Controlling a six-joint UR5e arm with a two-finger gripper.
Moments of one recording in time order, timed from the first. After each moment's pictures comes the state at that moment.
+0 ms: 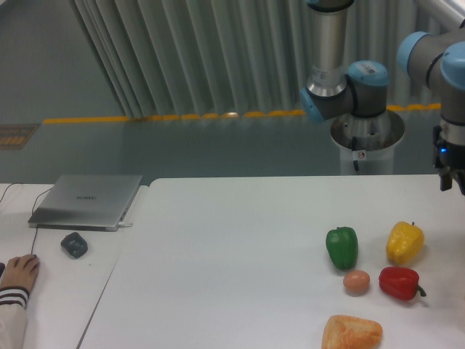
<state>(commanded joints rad) 2.54 -1.80 -1.50 -1.34 1.62 1.59</state>
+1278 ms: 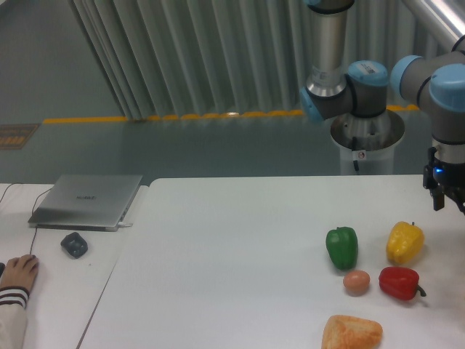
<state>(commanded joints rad) 2.55 -1.79 -1.61 -1.16 1.58 1.37</state>
